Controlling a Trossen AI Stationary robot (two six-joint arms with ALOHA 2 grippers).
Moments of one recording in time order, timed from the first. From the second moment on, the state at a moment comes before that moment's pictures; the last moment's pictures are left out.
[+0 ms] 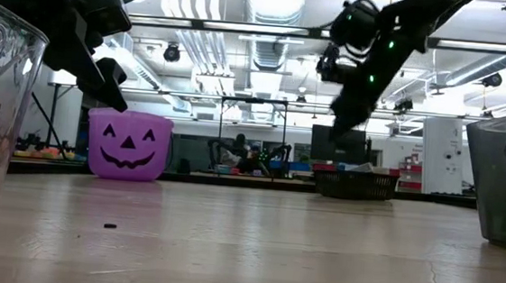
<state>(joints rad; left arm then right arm) -0.06 0.91 0.47 -0.32 0.08 -0.18 -0.35 1.48 0.94 -0.38 0.48 -0.13</state>
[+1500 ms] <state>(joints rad) -0.07 0.89 0.45 -0.60 0.08 0.22 0.06 1.51 0.40 1.06 -0.27 0.01</state>
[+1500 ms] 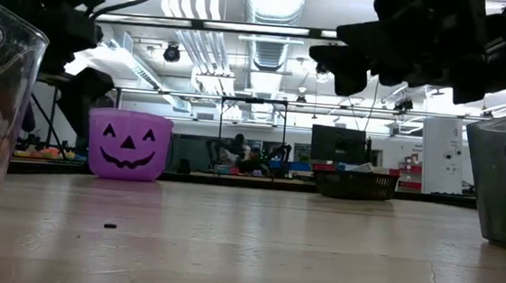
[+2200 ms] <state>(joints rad) -0.06 0.89 0.45 -0.39 0.02 -0.04 0.11 1.30 0.29 1.06 -0.32 -0.07</state>
